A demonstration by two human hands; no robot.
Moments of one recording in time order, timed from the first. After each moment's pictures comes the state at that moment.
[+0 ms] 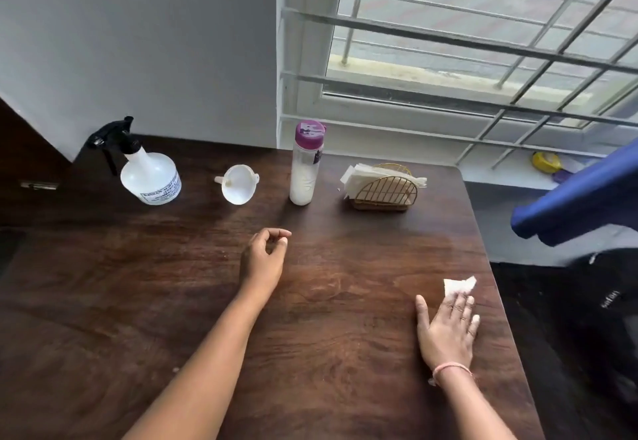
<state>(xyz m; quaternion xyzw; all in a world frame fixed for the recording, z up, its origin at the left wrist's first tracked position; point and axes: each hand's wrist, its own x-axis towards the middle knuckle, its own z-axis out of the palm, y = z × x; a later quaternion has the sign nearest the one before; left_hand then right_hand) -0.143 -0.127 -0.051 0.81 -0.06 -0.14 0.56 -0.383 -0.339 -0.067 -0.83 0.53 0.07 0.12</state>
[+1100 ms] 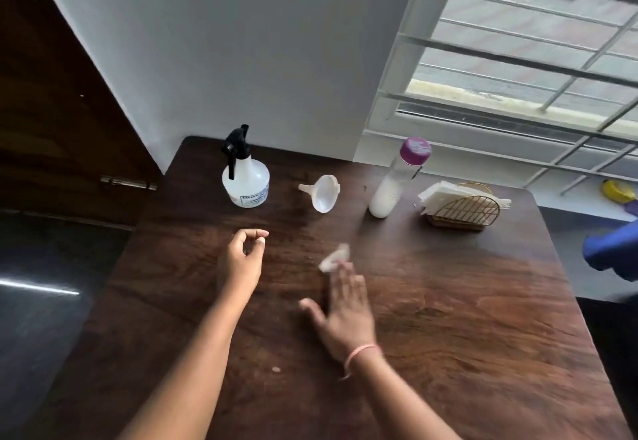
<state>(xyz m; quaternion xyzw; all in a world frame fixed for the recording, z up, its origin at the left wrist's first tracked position) -0.071 0.042 -0.031 0.84 0.02 -0.07 0.54 -0.214 -0.104 -0.085 -0.97 0.19 0.04 0.12</state>
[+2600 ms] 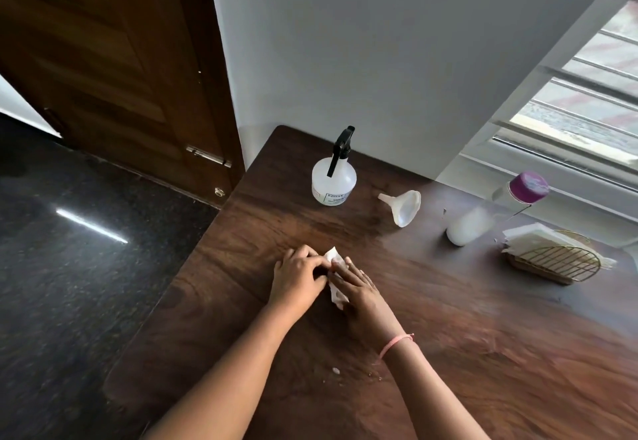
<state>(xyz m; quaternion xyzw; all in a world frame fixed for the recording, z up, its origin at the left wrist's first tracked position) -0.075 0.099 -0.059 0.94 -0.12 -0.13 0.30 -0.142 -0.058 -0.072 -0.96 -0.08 0.08 0.27</state>
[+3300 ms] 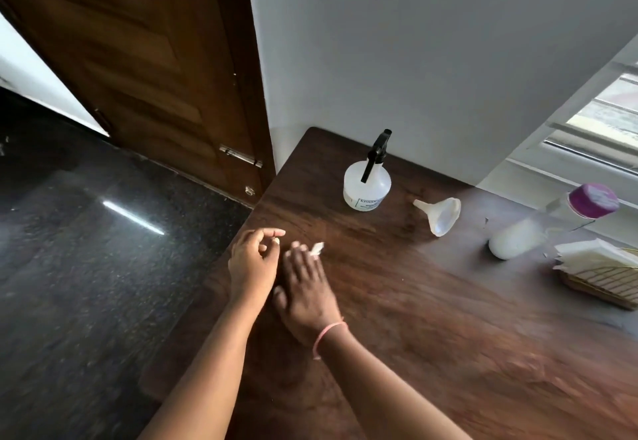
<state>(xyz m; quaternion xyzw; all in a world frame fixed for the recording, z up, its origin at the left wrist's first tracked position) -0.039 0.195 -0.056 0.88 0.08 0.05 0.46 -0.093 0.079 -0.082 -0.98 -0.11 0.07 0.18</state>
